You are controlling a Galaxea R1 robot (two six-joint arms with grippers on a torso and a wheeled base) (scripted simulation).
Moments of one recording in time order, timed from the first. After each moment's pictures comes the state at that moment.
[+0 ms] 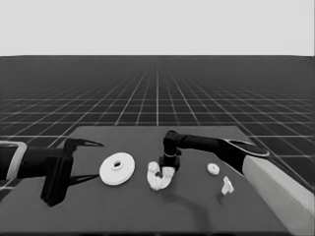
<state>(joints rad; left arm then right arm) -0.34 1.75 -0.42 0.31 0.68 0.35 -0.13 2.96 -1.77 -0.30 -1.45 1.21</state>
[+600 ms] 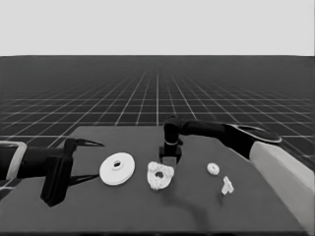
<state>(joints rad) -0.34 1.75 -0.42 0.31 0.68 0.35 0.01 2.93 -1.66 -0.17 -1.52 1.27</state>
